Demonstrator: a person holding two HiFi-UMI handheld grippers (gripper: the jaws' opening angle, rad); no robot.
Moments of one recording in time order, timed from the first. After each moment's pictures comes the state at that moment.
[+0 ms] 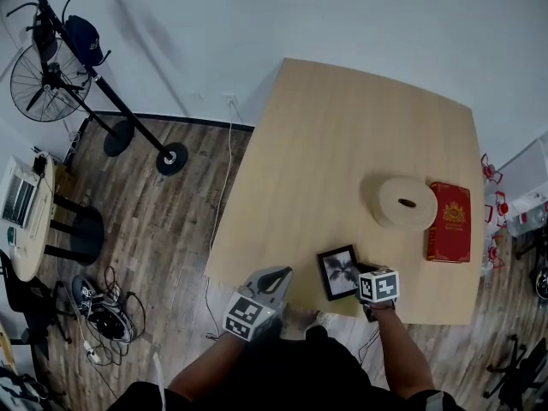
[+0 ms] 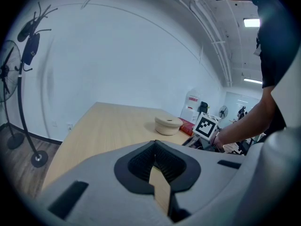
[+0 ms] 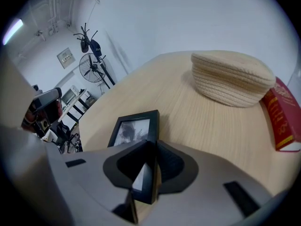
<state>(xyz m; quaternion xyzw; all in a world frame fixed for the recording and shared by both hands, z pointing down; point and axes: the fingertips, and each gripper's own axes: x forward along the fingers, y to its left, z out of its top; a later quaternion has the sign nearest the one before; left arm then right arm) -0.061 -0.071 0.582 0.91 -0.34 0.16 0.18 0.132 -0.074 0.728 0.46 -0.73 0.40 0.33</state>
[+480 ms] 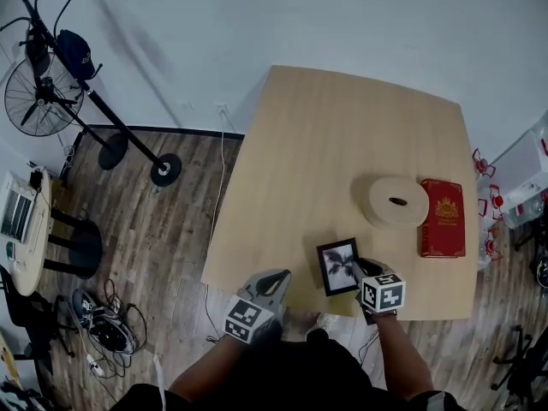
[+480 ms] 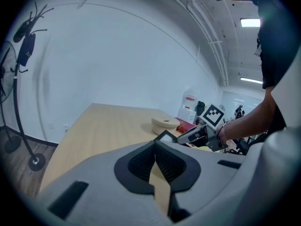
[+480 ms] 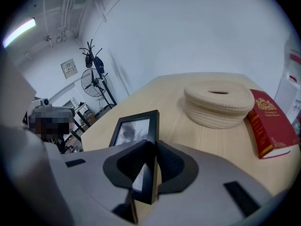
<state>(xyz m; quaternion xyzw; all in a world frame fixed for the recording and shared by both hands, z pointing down) -0.052 -0.071 0.576 0.92 -0.32 0.16 0.17 0.139 -0.086 0.661 0.52 -0.75 0.34 0.25</state>
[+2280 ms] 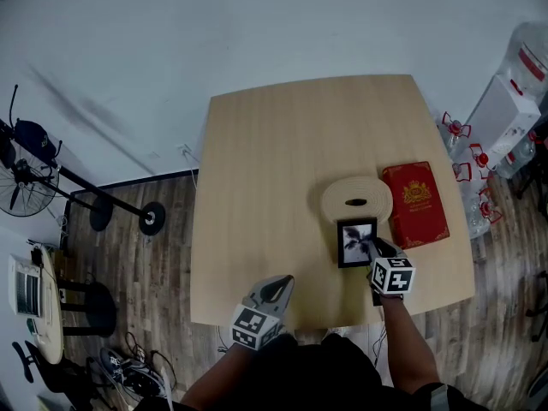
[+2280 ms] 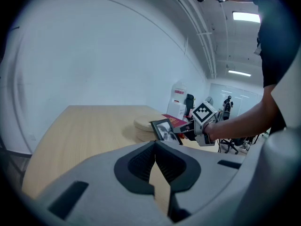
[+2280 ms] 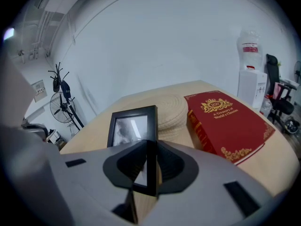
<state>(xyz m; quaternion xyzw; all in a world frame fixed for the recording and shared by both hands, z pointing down) 0.071 -0.104 0.583 0.94 -0.25 0.20 0.14 0.320 -0.123 0.668 0.67 -0.65 0.33 0.14</state>
